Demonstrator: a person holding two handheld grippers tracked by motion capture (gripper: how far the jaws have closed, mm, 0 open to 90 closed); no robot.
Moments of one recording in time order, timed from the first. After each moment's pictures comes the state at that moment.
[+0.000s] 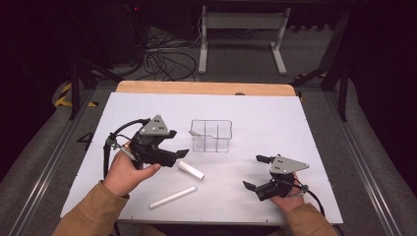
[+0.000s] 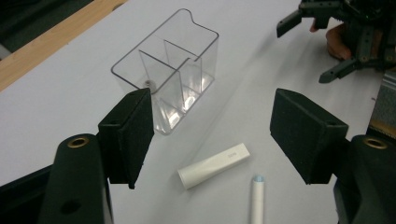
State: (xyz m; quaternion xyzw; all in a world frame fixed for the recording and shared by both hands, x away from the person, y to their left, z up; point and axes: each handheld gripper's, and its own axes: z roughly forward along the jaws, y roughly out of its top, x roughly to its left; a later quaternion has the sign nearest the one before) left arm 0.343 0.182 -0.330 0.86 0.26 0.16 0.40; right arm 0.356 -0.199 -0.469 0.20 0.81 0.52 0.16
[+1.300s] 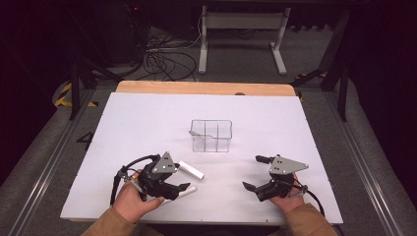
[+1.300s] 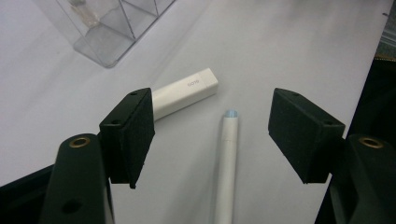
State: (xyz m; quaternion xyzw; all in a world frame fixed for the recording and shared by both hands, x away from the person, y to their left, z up) left arm 0.312 0.175 -0.409 0.89 0.26 0.12 0.35; right arm 0.355 -0.198 -0.469 0.20 0.82 0.52 0.16
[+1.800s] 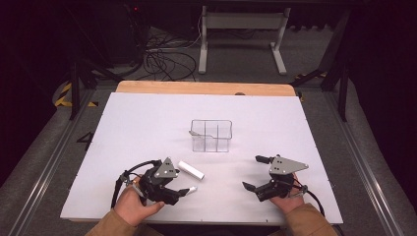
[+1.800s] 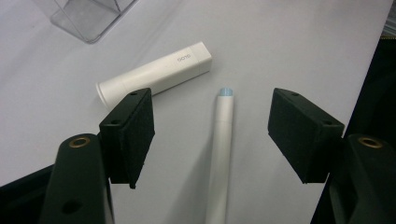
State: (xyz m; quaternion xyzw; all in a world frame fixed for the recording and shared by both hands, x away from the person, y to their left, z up) left arm 0.310 0.175 -0.424 0.90 0.26 0.11 0.33; right arm 0.355 -0.198 -0.469 0.20 0.82 0.52 0.16
